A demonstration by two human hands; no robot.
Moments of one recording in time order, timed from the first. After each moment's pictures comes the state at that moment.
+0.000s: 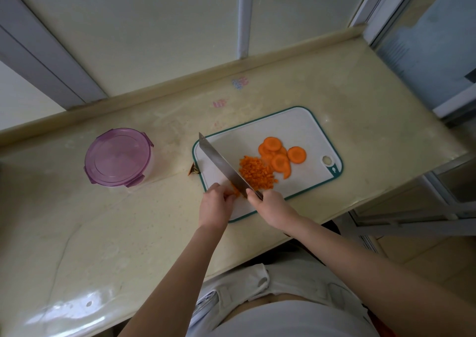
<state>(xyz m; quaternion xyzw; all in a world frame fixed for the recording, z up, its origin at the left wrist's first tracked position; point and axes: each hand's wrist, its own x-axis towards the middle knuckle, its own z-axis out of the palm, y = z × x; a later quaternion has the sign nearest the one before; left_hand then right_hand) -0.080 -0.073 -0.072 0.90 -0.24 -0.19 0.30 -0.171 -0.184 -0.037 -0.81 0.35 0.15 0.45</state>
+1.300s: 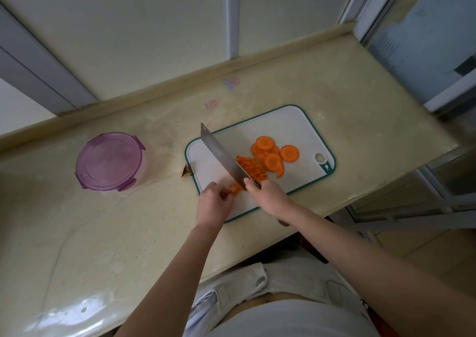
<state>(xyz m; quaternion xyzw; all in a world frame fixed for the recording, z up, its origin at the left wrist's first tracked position) -0.080 -0.081 -0.079 0.89 -0.26 -0.18 0.32 -0.164 -0.202 -0.035 -0.79 0.37 0.12 0.48</state>
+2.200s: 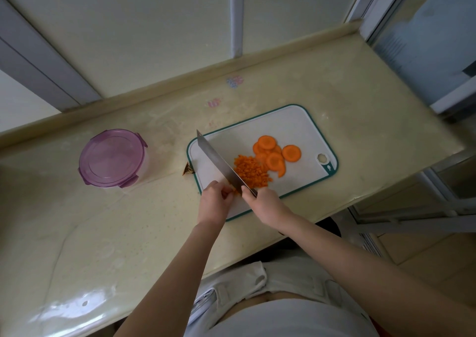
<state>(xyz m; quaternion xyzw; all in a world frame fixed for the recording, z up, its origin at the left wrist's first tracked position) -0.081 -0.086 -0.073 0.90 -0.24 -0.19 0.30 -0.169 -0.187 -0.042 -0.82 0.35 0.13 0.44</state>
